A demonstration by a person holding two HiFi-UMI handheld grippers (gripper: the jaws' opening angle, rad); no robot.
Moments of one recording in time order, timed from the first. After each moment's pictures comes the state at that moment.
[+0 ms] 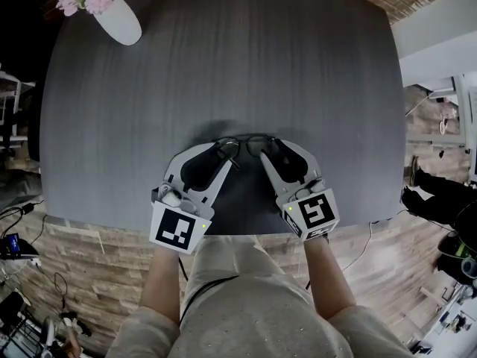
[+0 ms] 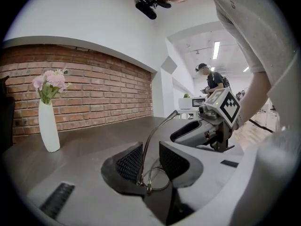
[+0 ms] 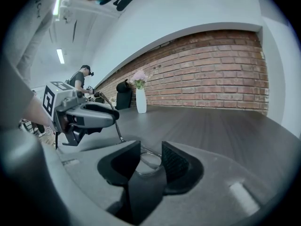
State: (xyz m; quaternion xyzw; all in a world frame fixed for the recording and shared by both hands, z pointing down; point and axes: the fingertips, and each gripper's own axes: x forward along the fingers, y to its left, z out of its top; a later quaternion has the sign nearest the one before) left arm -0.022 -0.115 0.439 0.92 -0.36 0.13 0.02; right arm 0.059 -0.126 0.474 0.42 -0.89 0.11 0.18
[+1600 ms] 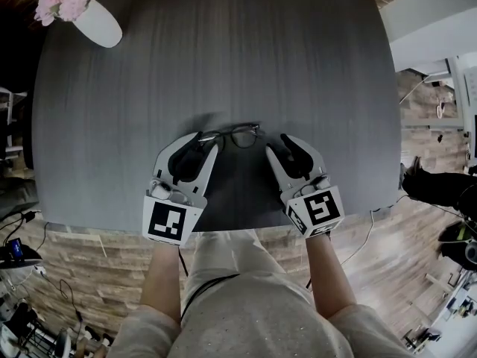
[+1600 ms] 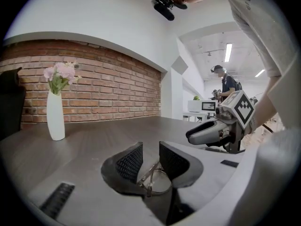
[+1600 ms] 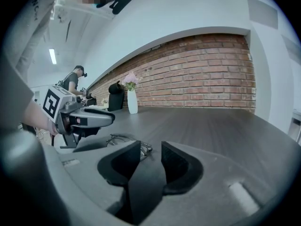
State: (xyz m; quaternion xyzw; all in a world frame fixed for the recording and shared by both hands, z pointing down) left arm -0.017 -0.125 0.451 0.90 -0.41 0.11 0.09; right arm 0.105 -0.117 0.474 0.46 -0.86 0.12 0.17
